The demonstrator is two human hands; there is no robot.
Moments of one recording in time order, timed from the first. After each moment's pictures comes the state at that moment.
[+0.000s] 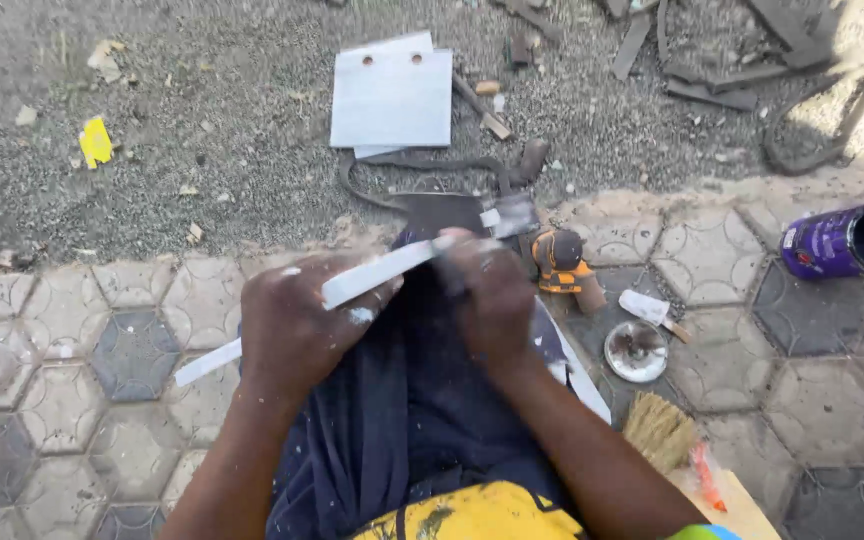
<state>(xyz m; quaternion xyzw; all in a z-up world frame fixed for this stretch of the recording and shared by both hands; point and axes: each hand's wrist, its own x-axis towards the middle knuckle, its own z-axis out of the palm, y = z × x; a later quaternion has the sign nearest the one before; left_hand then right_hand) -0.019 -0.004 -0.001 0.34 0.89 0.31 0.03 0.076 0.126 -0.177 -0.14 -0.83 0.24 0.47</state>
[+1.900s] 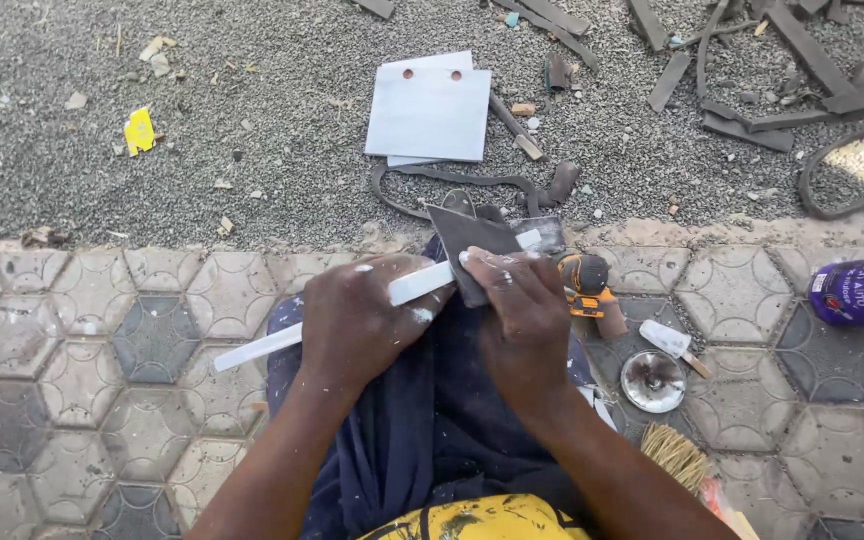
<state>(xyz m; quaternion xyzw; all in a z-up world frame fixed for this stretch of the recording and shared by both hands) -0.023 -0.001 -0.013 0.31 0.91 0.25 0.08 0.078 0.130 -0.068 -0.10 -0.83 0.34 0.44</state>
